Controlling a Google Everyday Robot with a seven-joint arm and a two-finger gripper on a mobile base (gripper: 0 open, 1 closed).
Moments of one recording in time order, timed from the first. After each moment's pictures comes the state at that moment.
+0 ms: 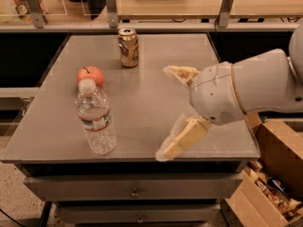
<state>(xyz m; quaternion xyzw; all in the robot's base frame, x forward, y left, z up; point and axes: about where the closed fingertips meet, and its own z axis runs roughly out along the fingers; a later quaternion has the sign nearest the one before) 0.414 -0.026 0.926 -0.63 0.62 0.21 0.41</state>
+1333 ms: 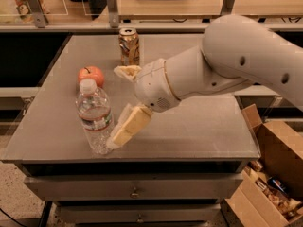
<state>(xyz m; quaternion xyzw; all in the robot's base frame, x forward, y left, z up) 0.453 0.078 0.906 -0.65 0.57 0.29 0.40</state>
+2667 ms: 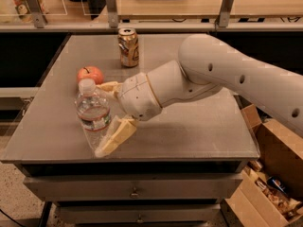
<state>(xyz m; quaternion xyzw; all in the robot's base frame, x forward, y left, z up) 0.433 0.120 0.878 -0.71 0.45 0.38 0.39</state>
